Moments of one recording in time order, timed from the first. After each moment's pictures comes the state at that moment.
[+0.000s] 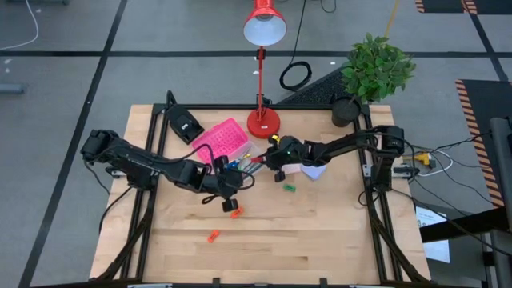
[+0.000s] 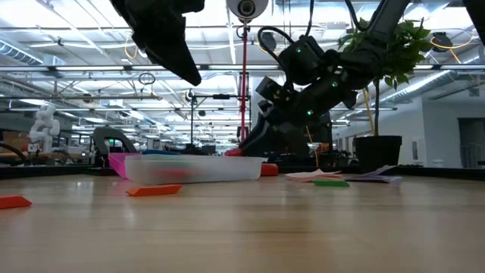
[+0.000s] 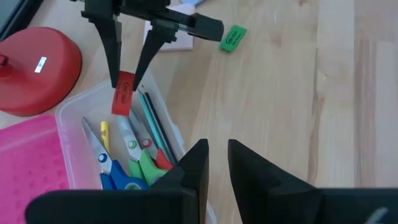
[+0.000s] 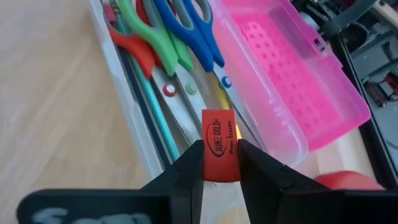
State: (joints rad) left arm -0.25 1.50 1.08 -0.51 -0.37 -0.31; right arm -0.21 1.84 0.79 0.50 -0.06 -0.60
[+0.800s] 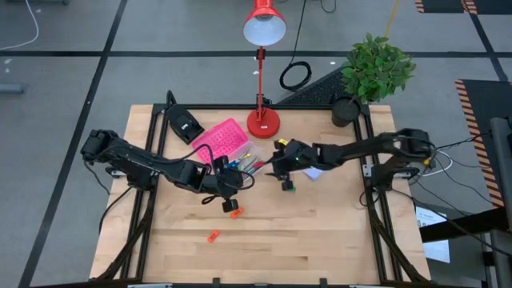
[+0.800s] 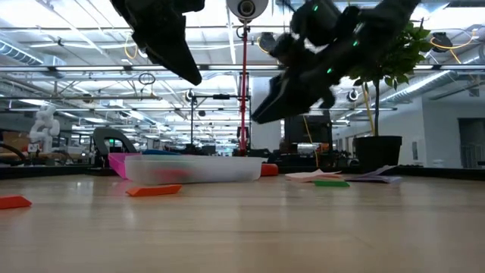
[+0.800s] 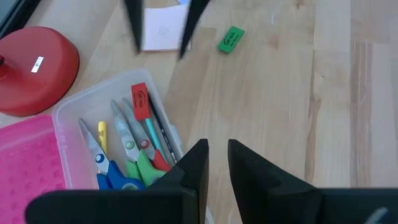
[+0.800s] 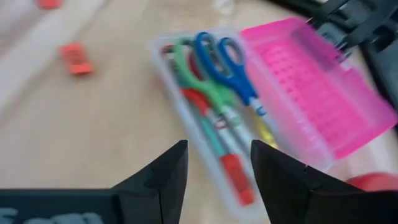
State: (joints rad) left arm -0.25 1.50 1.08 -0.50 -0.36 -0.32; right arm -0.11 1.61 0.79 0.23 -0.08 -0.38
